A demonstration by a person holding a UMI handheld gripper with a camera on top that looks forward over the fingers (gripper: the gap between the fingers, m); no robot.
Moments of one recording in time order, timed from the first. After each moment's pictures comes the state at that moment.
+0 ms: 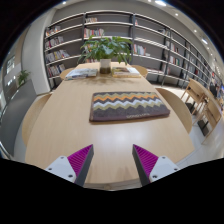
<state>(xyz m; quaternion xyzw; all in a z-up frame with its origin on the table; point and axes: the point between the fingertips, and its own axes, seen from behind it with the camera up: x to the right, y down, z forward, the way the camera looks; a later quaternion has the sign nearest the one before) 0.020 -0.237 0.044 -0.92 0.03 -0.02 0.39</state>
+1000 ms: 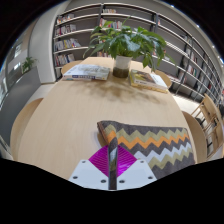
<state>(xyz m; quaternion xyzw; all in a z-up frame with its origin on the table) -0.013 -0.007 0.006 -0.93 -0.05 -0.02 0.36</state>
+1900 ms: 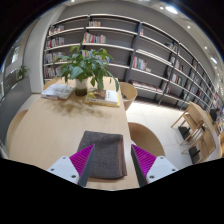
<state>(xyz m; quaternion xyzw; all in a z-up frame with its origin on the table) 0.227 -0.039 0.132 -0.90 -0.04 -0.07 0.43</state>
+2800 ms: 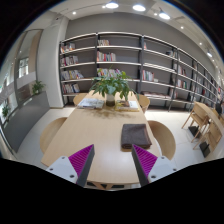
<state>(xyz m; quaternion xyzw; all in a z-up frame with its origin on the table) 0.073 -0.263 0.232 -0.87 -0.04 0.02 0.49</state>
